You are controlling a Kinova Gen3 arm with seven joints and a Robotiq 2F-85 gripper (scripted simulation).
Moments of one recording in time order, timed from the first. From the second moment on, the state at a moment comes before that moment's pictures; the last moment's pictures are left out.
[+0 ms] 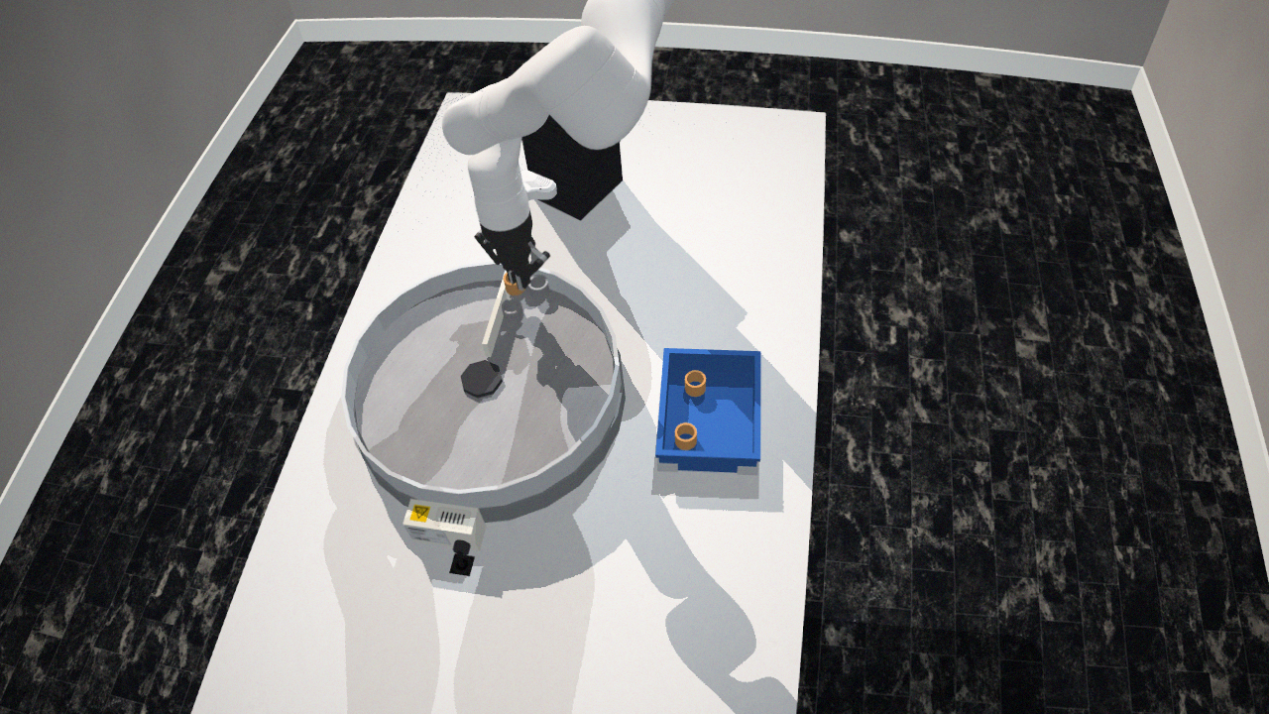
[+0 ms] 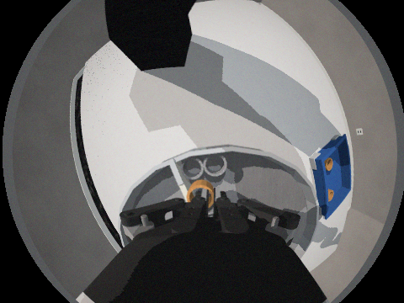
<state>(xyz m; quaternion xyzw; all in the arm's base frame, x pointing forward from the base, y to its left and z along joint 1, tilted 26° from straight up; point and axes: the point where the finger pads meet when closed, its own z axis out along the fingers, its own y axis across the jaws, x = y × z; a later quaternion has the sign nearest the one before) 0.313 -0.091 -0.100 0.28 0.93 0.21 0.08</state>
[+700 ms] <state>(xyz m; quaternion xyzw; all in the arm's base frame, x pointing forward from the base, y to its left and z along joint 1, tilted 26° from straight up) 0.309 -0.093 -0.092 0.28 0.93 0.21 0.08</state>
